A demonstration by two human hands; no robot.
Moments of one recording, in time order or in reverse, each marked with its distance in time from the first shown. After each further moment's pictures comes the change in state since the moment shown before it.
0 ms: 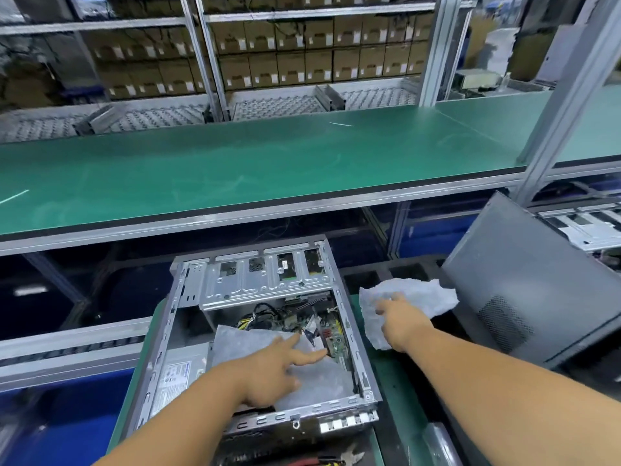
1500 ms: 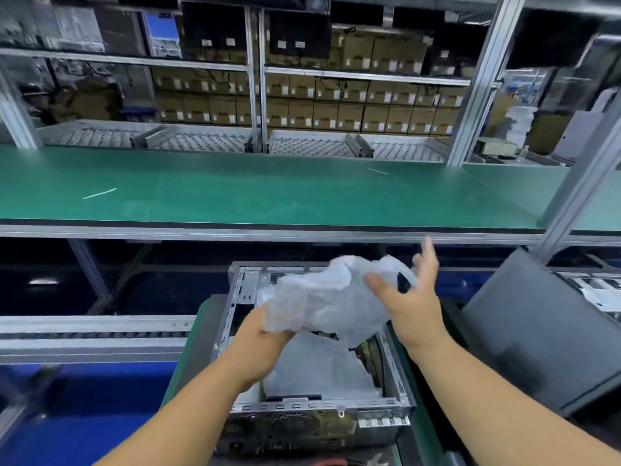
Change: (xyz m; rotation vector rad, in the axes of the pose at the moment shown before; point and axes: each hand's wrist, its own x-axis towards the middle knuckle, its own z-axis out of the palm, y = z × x) left_hand -0.124 -0.009 -0.023 -0.852 0.776 0.276; right_hand -0.156 -0.148 -0.105 1.150 0.513 -0.345
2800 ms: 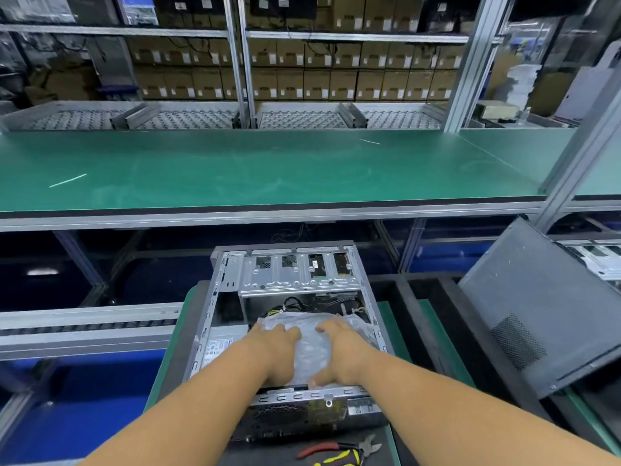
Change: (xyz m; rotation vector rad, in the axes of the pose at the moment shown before) left_hand 0.058 -0.061 0.049 1.391 -0.603 -0.310; right_hand -0.015 0.137 0.052 -0.778 -0.784 0.291
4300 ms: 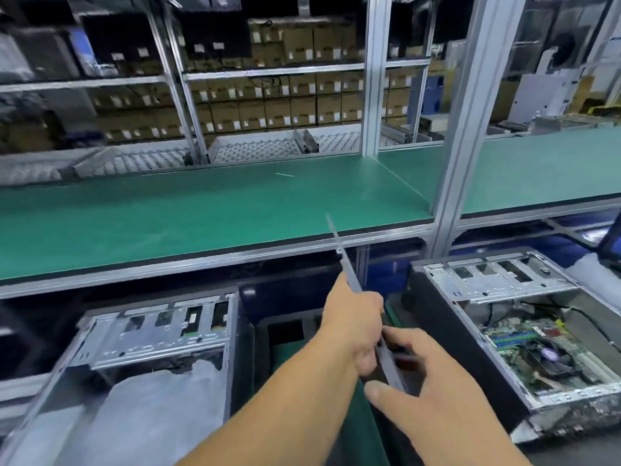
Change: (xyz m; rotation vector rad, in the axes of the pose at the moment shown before) left_hand 0.016 0.367 -0.223 -1.844 0.342 0.102; right_hand -0.243 0.169 -0.235 0.533 0.501 0.065
